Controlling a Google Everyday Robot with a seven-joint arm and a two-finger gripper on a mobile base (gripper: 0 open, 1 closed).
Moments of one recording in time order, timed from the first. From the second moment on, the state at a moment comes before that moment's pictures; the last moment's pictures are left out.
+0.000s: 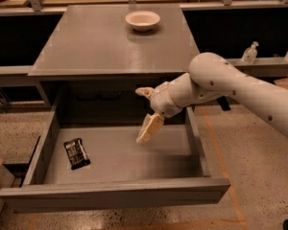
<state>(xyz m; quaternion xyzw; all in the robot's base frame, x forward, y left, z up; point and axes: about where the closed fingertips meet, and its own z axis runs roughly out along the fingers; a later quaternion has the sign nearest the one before) 0.574 0.013 0.749 -0.67 0.61 0.24 0.34</state>
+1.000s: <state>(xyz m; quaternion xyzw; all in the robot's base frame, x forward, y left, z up) 0.583 0.039 0.713 -0.68 0.61 0.25 0.33</state>
